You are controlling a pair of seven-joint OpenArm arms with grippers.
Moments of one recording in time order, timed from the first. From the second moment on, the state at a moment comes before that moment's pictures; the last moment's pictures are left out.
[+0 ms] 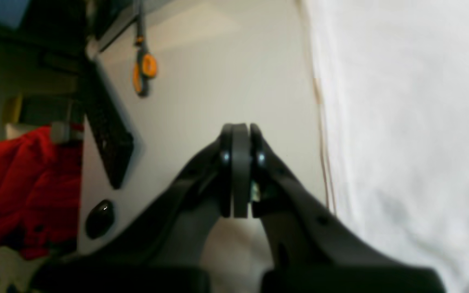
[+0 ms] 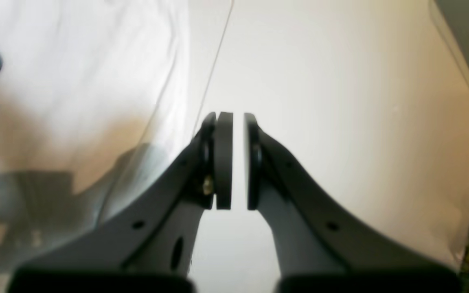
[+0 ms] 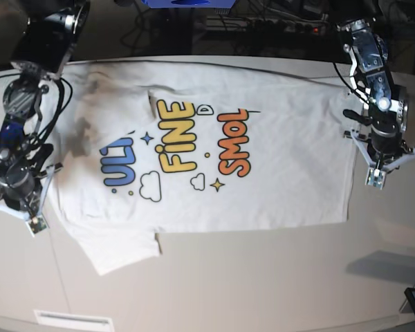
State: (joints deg) left arm 8.6 -16.8 -24.4 106.6 20.5 -24.4 40.7; right arm 8.7 7.5 19.1 102.4 -18.5 41.1 -56.4
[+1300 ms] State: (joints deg) left arm 1.9 -18.6 -32.2 91.2 20.5 -24.5 30.1; right arm 35.3 19.0 28.8 38.8 18.6 40.7 -57.3
